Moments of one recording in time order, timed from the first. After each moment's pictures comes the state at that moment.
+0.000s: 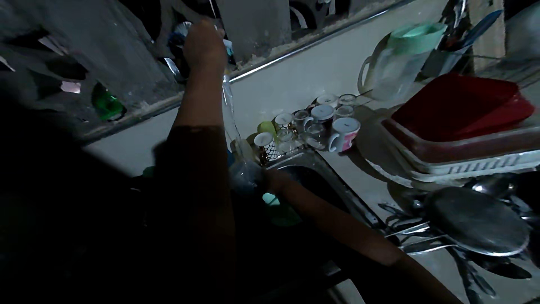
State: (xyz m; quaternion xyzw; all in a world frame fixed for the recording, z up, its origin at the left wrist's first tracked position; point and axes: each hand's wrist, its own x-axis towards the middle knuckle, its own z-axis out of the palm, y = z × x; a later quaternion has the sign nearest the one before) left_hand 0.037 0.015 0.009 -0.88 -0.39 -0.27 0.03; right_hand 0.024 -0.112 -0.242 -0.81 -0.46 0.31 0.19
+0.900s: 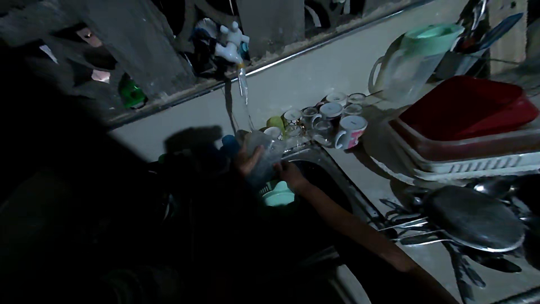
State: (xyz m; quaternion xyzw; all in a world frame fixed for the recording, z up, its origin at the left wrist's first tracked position) left_hand -0.076 0.004 -0.228 -0.85 -0.36 -0.17 -0.33; right_hand 0.016 -0.145 -0.265 -0.74 -0.33 0.33 0.49
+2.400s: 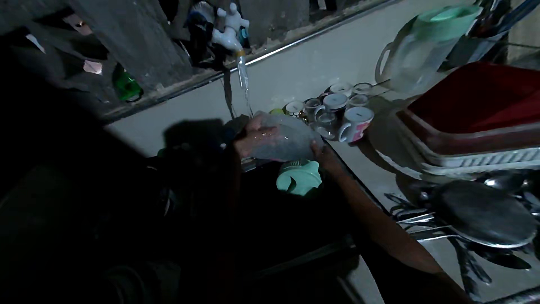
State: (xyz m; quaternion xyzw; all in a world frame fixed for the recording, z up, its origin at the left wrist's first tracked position) left_hand -0.045 -0.003 -0.169 -0.79 -0.14 -0.11 -0.59; right_hand 0.082 -0.185 -0.289 -0.76 -0.18 0.24 0.57
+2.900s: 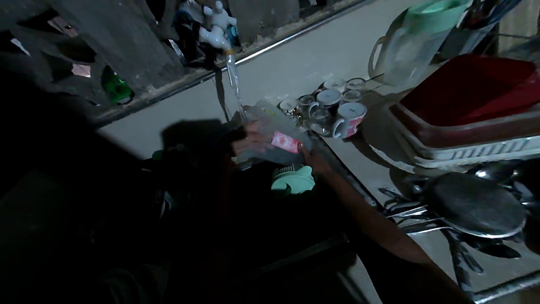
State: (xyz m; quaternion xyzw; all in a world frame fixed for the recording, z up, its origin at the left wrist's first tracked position) left_hand -0.051 -0.002 -0.156 -0.81 -0.15 0.02 -0.57; right_hand 0.081 -0.179 -0.306 -0.77 -0.20 0.31 0.52
